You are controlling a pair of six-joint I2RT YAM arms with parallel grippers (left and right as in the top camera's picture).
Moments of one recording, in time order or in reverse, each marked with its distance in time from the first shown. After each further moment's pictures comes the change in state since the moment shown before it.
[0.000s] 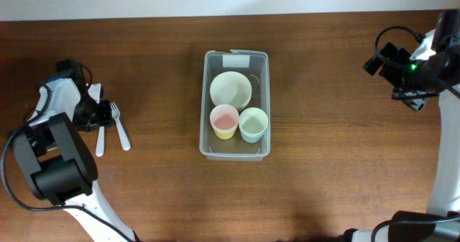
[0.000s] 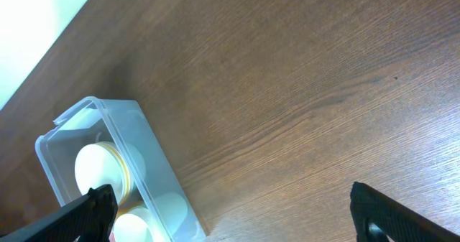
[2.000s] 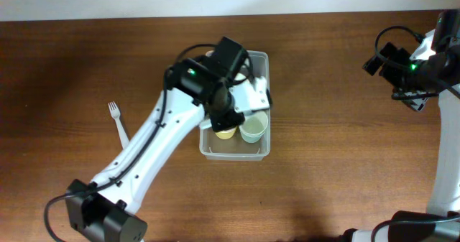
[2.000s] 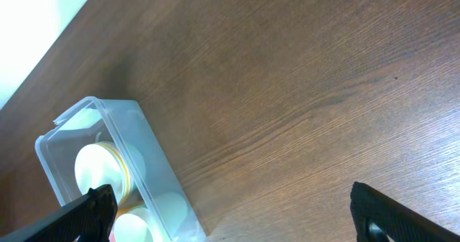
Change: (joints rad) left arm -0.939 -0.370 0.223 -0.311 0.193 0.624; right arm 0.000 0.000 0.000 0.000 0.000 0.000
